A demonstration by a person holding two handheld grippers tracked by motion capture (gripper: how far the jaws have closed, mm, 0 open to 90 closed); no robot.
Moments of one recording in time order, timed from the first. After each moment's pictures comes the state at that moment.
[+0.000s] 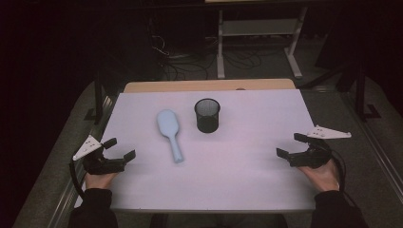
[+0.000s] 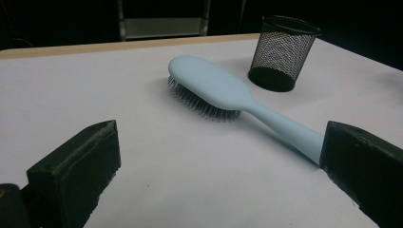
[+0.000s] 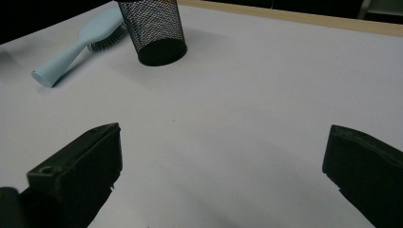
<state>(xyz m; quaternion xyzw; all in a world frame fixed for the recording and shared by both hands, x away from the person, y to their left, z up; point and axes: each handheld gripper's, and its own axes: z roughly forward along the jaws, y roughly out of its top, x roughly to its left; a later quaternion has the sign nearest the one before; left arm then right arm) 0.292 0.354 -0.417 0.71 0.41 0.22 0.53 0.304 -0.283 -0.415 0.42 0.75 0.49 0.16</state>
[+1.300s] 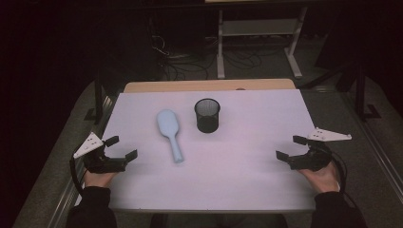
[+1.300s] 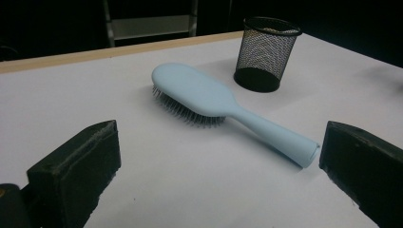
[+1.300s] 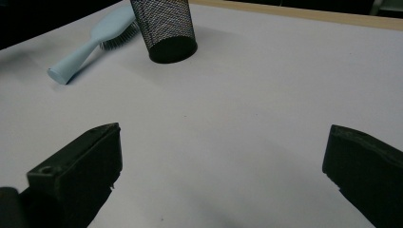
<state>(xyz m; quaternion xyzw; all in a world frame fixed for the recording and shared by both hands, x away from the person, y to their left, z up) 0.292 0.344 -0.401 0.73 0.39 0.21 0.53 0.299 -0.282 -0.416 0.41 0.75 0.49 0.14</state>
